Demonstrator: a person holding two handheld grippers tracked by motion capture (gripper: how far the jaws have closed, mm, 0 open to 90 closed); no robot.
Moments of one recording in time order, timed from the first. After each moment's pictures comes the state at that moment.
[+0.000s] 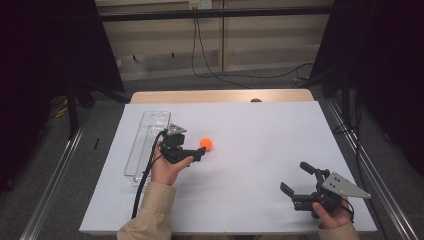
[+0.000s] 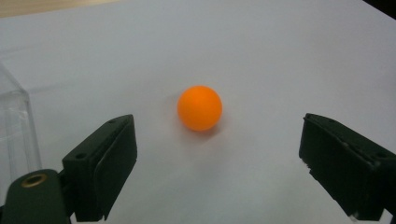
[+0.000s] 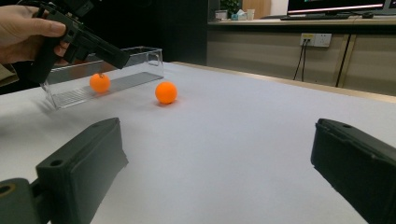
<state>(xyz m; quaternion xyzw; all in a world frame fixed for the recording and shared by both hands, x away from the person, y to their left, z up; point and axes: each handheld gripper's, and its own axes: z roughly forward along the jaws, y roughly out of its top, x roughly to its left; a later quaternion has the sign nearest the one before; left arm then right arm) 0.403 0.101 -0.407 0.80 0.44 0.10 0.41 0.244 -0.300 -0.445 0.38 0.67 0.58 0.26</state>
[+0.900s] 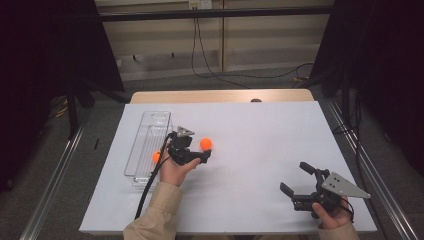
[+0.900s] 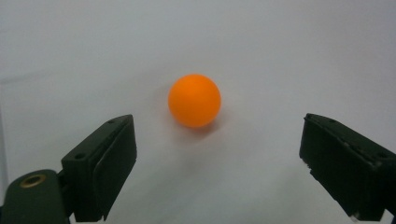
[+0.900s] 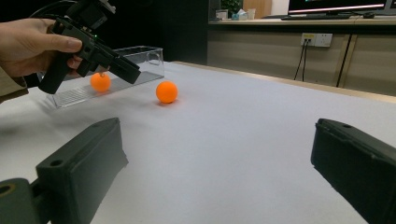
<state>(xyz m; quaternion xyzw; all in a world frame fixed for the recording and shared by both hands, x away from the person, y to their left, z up) 0.408 0.084 -0.425 0.80 0.44 0.11 0.39 0.244 -0.300 -0.445 0.38 0.67 0.58 0.26</state>
